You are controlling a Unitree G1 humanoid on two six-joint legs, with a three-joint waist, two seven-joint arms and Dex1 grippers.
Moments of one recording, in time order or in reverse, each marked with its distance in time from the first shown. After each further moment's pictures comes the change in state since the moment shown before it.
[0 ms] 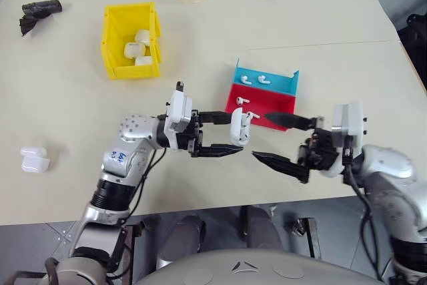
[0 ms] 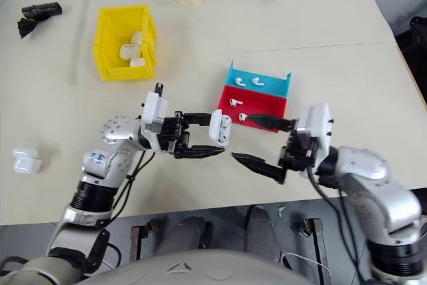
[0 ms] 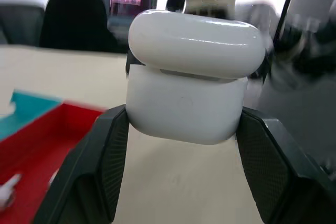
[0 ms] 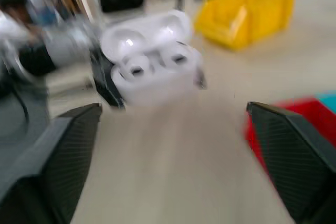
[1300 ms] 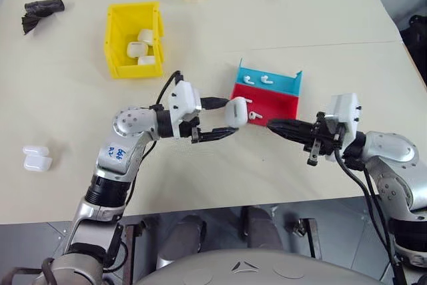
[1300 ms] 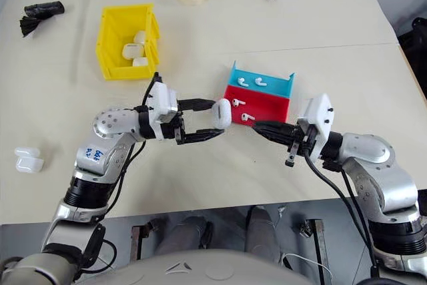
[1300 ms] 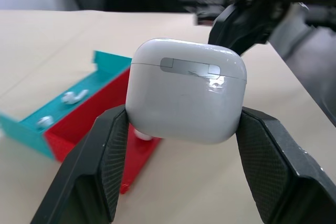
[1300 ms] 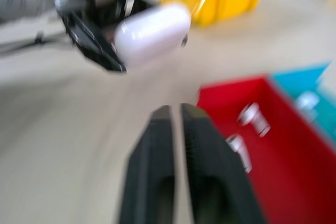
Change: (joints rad) left arm 0.048 -0.040 0.060 -0.074 0.121 0.048 0.268; right arm -0.076 0.084 0.055 0.182 -0.178 -0.204 0.021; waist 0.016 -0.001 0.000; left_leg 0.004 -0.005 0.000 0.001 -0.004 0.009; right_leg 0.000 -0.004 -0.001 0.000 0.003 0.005
